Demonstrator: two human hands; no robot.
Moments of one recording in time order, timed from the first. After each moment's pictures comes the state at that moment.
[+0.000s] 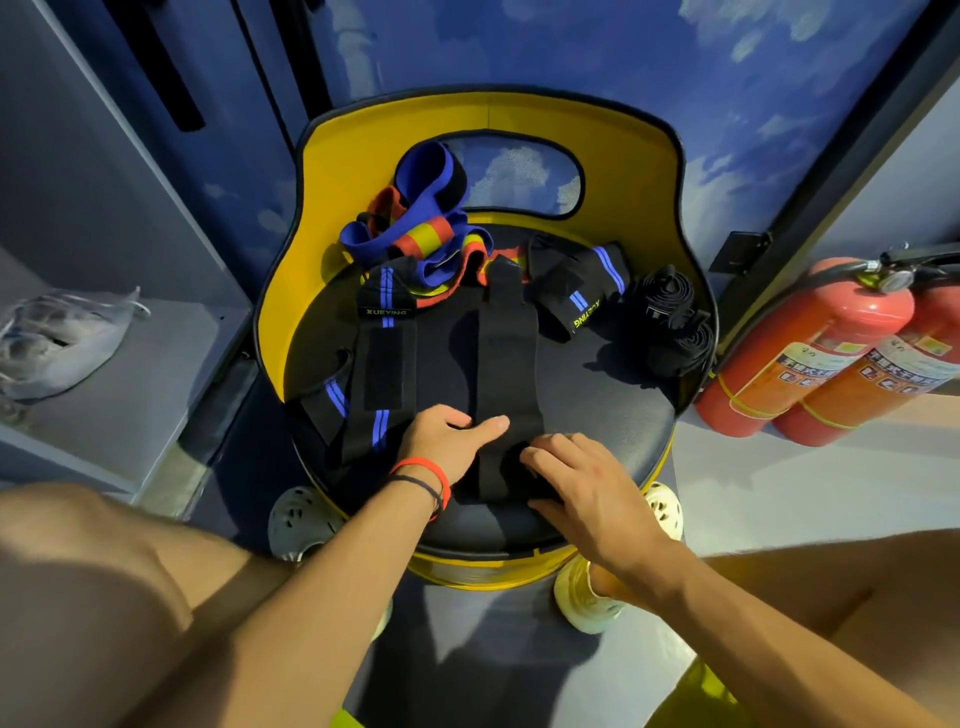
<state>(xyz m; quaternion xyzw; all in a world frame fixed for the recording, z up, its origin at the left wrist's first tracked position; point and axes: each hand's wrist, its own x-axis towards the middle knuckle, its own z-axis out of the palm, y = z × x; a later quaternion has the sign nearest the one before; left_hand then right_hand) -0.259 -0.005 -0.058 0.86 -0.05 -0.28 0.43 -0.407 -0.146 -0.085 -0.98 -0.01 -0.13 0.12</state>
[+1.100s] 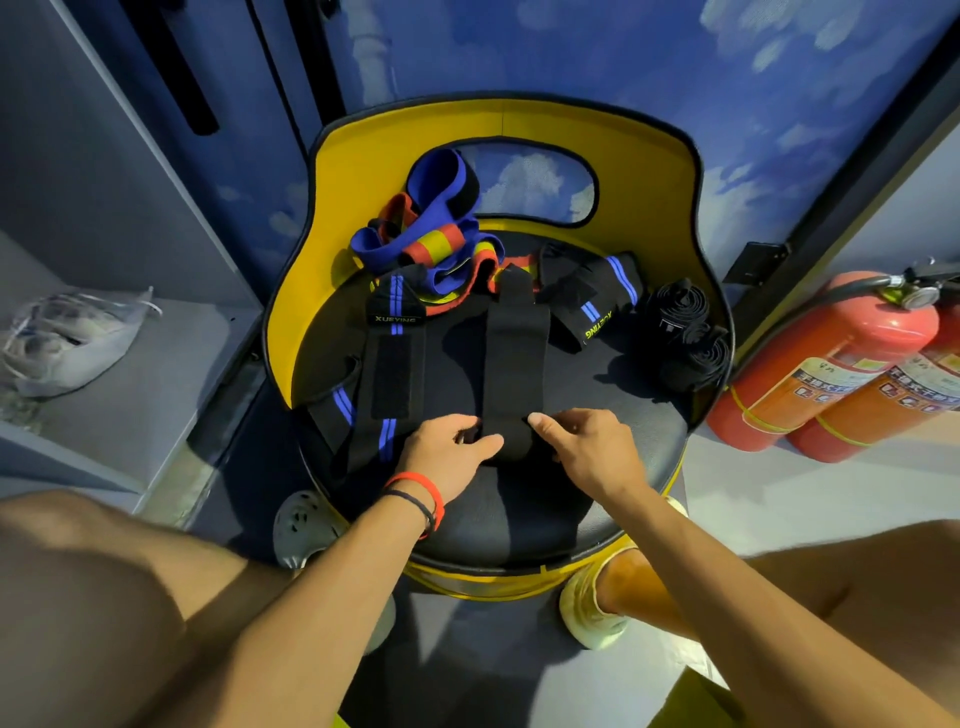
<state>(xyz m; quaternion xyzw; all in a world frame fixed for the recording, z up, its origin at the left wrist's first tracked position) -0.253 0.001 -0.057 0.85 -0.09 -0.29 0.42 -0.347 -0.165 -0.070 -0.84 0.33 -0.04 0.42</state>
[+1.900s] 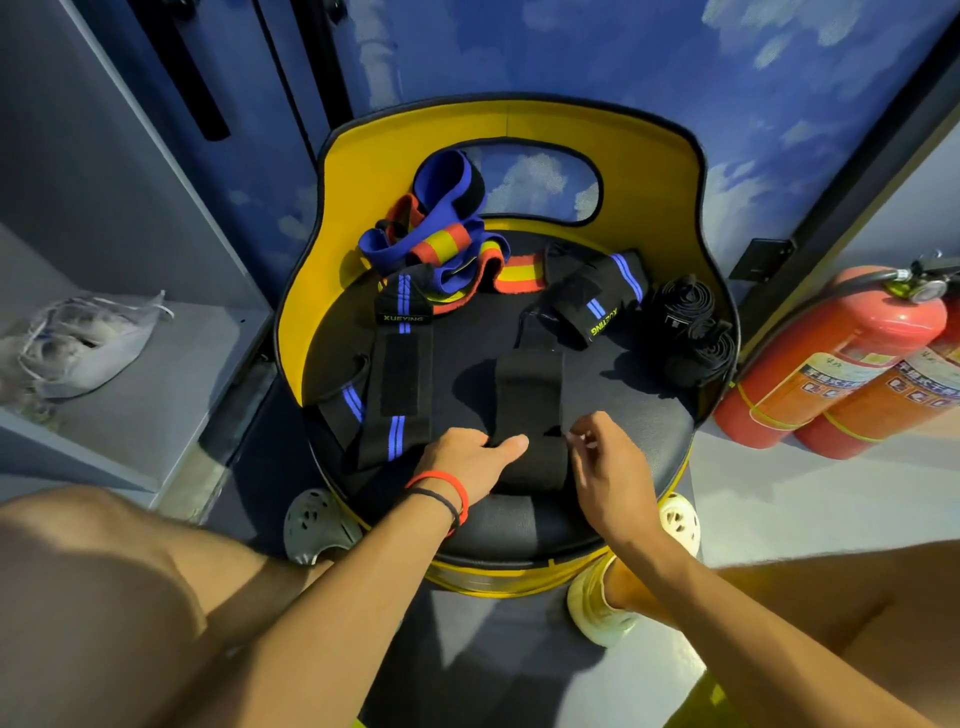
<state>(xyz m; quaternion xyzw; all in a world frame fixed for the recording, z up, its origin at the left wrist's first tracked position) -0.266 -0.004 -0.048 0.88 -0.11 -0.32 0.33 -0.382 -0.146 -0.090 -0.87 0.30 -0.16 0.36</state>
